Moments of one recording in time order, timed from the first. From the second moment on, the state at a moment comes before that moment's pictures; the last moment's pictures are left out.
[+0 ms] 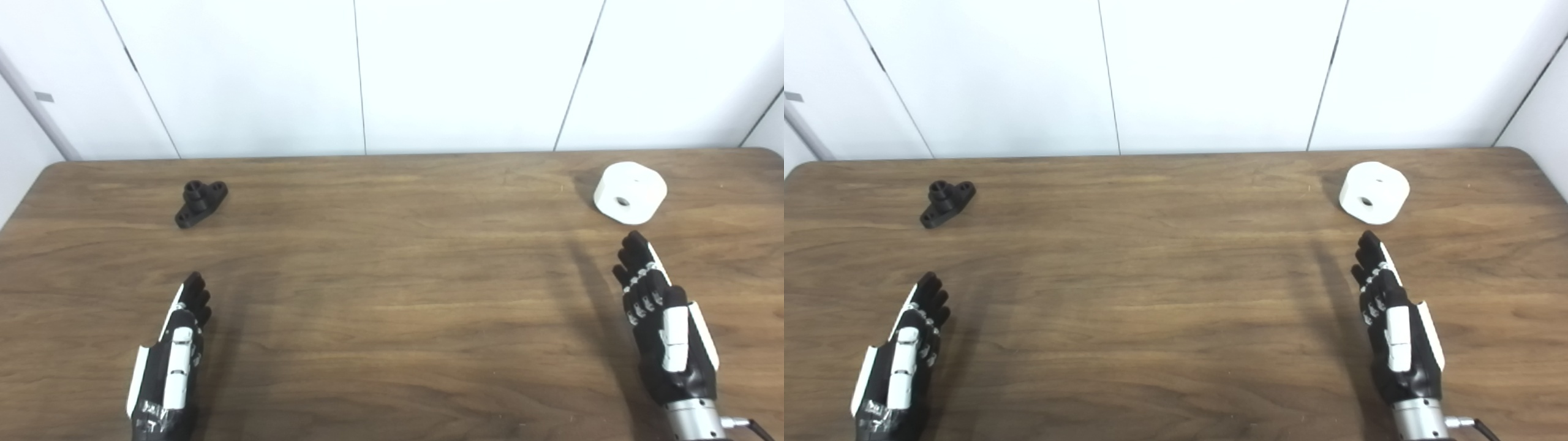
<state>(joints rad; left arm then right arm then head) 0.30 0.13 0.14 -0.22 -0.19 -0.16 -0.08 0.21 -0.15 -0.14 -0.15 0.23 -0.20 0.14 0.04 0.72</state>
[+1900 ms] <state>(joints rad) 0.31 0.12 0.09 -0.20 -0.04 -0.29 -0.04 0.14 -0.25 -0.20 -0.02 0.31 -0.33 0.24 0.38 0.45</state>
